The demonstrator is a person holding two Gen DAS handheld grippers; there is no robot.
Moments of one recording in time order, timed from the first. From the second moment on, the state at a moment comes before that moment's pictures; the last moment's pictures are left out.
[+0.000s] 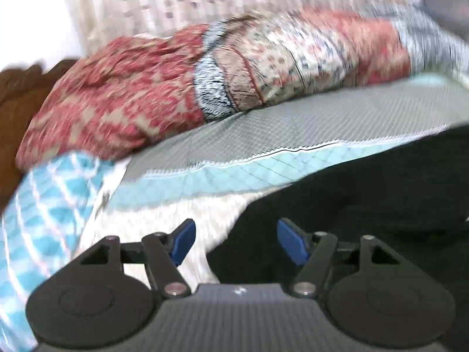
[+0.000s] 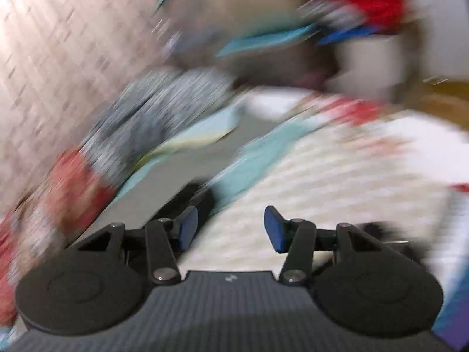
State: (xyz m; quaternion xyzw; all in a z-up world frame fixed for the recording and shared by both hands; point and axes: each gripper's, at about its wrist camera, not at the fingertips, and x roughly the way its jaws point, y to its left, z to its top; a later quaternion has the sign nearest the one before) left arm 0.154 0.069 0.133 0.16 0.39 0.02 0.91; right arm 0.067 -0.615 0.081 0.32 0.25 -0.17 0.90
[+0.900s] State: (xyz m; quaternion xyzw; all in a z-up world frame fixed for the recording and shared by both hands) left arm 0.213 0.052 0.077 0.19 0.35 -0.09 0.91; right arm 0.326 -0.591 0.033 0.29 0.36 -0.28 0.84
